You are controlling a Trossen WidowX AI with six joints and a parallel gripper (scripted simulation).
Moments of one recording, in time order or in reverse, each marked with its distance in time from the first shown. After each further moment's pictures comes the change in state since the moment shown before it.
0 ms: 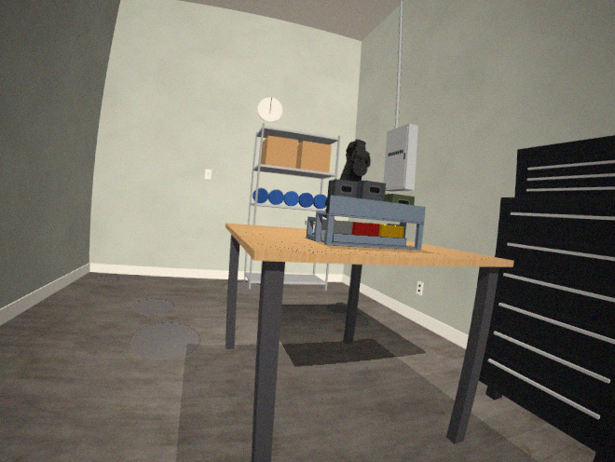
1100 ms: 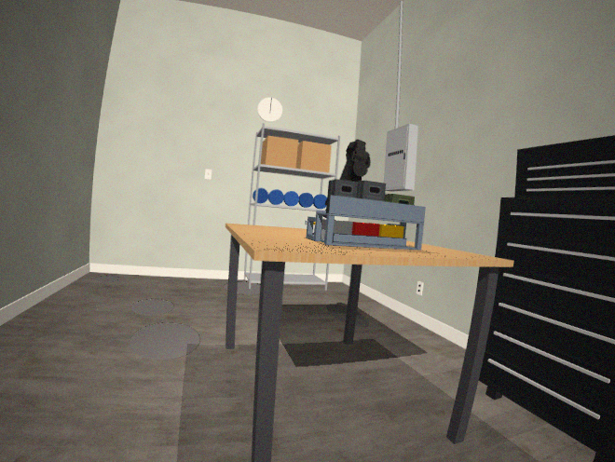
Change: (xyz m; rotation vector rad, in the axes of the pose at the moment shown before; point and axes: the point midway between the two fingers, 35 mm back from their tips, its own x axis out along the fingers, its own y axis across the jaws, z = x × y) arm 0.003 0.003 0.000 -0.004 -0.004 0.019
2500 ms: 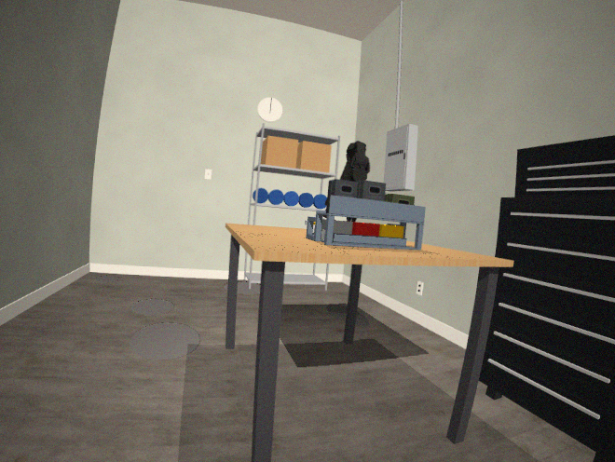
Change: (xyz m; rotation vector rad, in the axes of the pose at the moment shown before) arm 0.023 -0.004 0.000 0.010 0.003 -0.020
